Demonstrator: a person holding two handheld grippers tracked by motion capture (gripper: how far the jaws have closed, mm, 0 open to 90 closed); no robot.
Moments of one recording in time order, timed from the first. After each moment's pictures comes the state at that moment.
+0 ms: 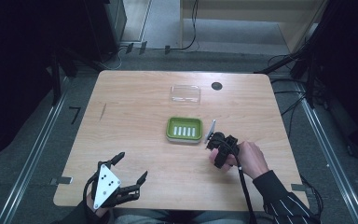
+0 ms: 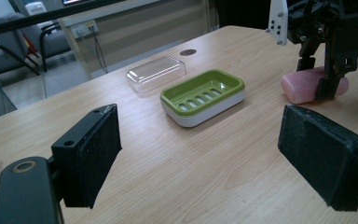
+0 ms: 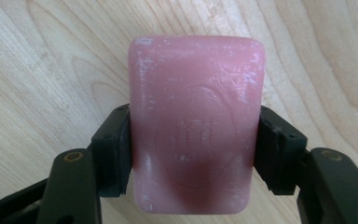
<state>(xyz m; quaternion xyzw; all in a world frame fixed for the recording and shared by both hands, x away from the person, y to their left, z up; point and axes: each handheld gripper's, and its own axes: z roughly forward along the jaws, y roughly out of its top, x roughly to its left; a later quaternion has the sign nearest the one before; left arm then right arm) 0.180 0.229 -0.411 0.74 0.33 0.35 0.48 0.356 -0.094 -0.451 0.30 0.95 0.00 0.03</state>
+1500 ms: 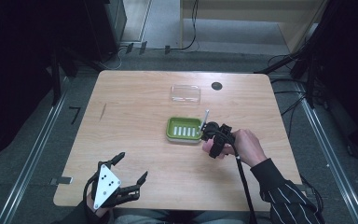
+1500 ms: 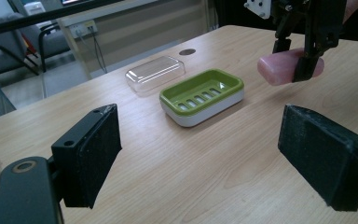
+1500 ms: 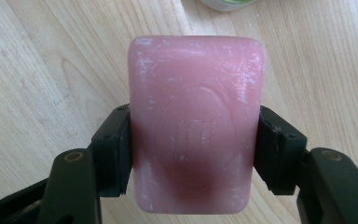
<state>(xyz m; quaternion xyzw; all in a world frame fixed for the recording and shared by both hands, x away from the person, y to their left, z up) 0.180 0.229 -0.411 0.74 0.33 0.35 0.48 0.372 -0.077 -0.418 0.23 0.97 0.04 0.06</state>
